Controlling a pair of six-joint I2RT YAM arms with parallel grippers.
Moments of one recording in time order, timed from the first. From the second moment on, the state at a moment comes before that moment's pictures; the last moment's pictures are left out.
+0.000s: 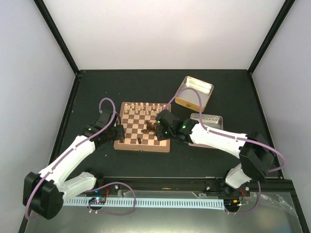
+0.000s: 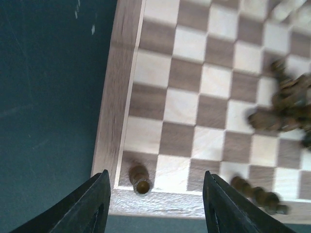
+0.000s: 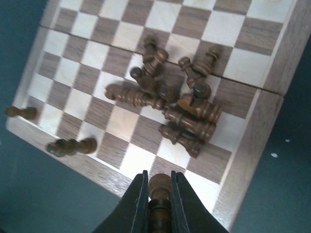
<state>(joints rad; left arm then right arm) -0.40 1.05 0.68 -0.70 -0.06 -0.57 0.96 1.53 1.06 -0.46 0.08 0.68</state>
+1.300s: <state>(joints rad) -0.40 0.74 0.74 -0.72 -0.17 -0.56 1.03 1.72 1.14 -0.66 0.20 0.66</state>
